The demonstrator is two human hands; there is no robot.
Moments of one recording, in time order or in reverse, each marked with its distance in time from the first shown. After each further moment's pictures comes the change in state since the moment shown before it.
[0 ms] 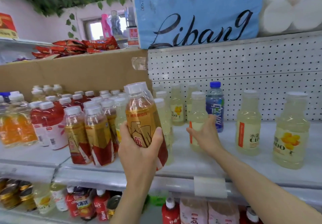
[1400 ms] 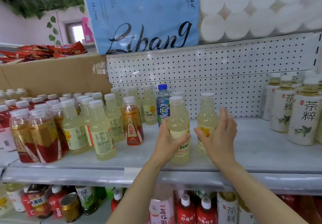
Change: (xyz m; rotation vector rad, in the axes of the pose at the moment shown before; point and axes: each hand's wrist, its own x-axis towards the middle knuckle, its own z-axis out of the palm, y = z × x) left_hand -0.095 0.014 0.211 -0.159 -0.728 -0.072; right_hand -0.042 0.075 -0.214 -0.225 0.334 -0.235
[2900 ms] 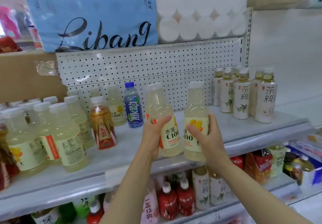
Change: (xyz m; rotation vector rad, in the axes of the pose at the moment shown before) left_hand -0.017 0.042 0.006 -0.670 -0.210 -0.274; right_hand -0.060 -0.057 -0.069 0.635 -0.013 0.351
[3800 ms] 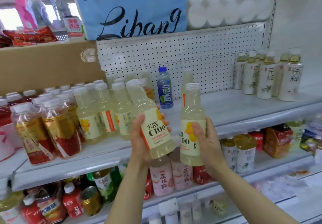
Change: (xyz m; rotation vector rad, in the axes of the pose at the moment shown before) left_hand -0.116 0.051 -0.148 -0.532 -0.289 0.032; right_hand -0.121 -0.014 0.140 0.184 -0.052 0.082
